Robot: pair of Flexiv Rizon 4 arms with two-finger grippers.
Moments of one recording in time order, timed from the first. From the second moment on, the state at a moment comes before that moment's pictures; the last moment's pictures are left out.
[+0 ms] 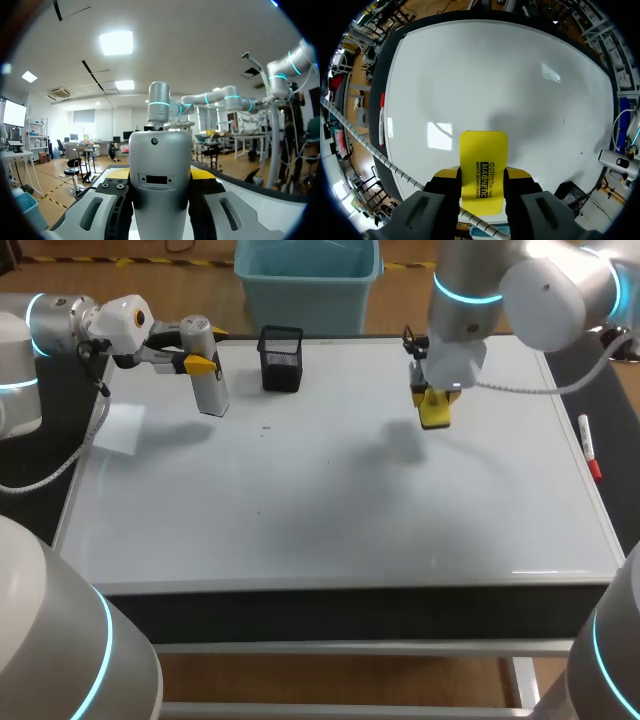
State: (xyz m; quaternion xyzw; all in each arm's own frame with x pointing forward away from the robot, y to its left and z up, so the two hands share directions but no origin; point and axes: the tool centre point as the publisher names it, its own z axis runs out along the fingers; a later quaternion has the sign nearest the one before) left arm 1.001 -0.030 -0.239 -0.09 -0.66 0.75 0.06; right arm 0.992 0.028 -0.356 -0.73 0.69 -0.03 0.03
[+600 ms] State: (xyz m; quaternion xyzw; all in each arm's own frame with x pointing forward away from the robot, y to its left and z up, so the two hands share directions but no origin) left arm 1.001 -0.030 -0.239 -0.09 -0.66 0.75 0.06; right arm 1.115 0.049 -0.368 -0.73 0.68 0.00 0.02
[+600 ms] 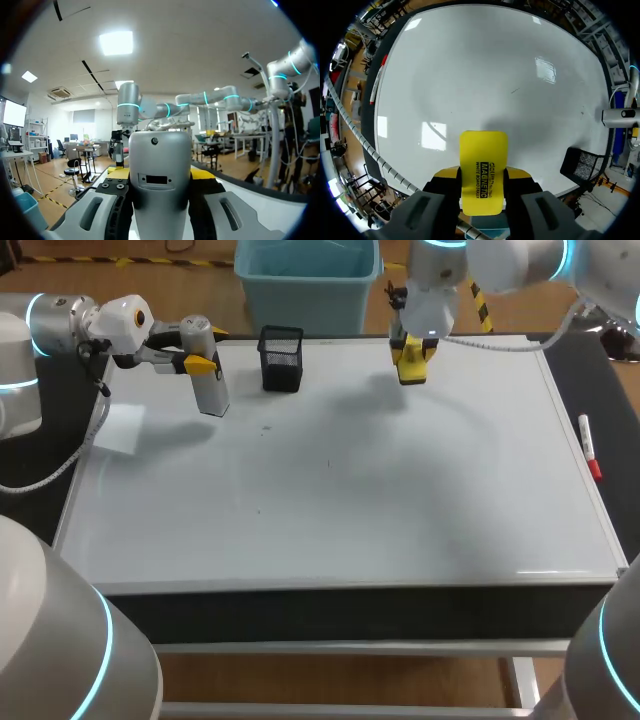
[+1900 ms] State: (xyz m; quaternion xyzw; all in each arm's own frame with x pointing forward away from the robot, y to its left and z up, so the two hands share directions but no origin) left arm 1.001 -0.030 -0.239 -0.09 -0.66 0.75 0.06; right arm 1.181 0.046 -0.409 -0.72 0.69 0.05 -0.04
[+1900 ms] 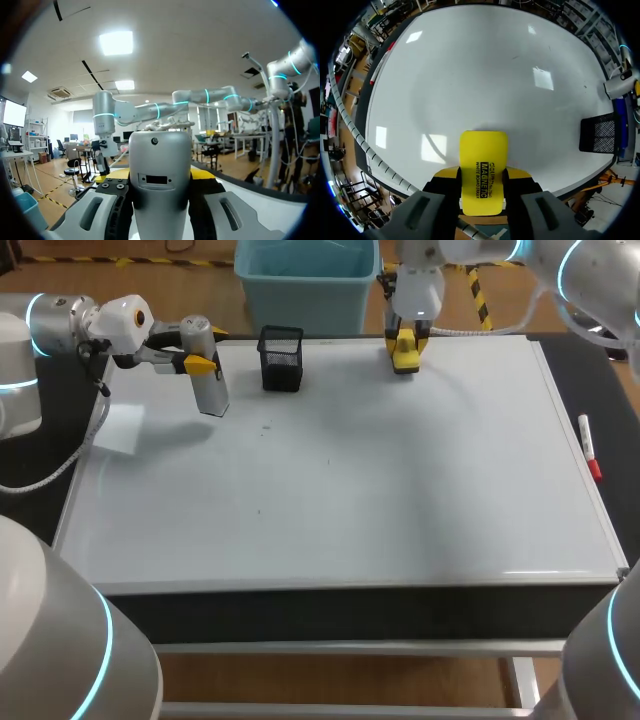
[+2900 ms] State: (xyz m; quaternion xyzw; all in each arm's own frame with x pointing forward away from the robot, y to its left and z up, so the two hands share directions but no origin) left arm 1.001 -0.030 -0.239 -0.09 -0.66 0.75 0.06; right arm 1.189 0.038 -0.422 -0.71 0.70 0.06 -0.04
